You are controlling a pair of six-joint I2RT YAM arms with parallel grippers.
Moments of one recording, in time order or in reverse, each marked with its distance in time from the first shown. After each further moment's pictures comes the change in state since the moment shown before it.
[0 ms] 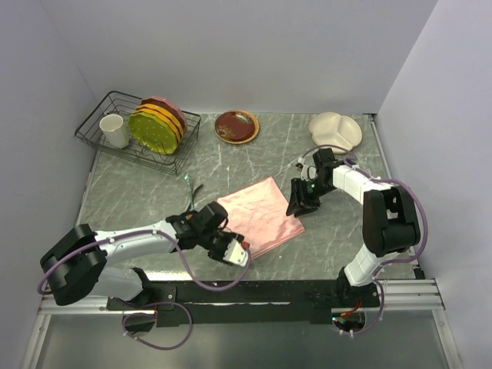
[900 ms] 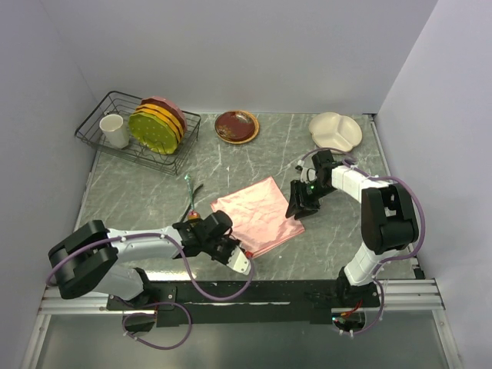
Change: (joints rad) left arm -0.109 0.040 -0.093 0.164 -0.112 0.016; right arm 0.000 0.025 -0.009 0.001 -0.004 0.009
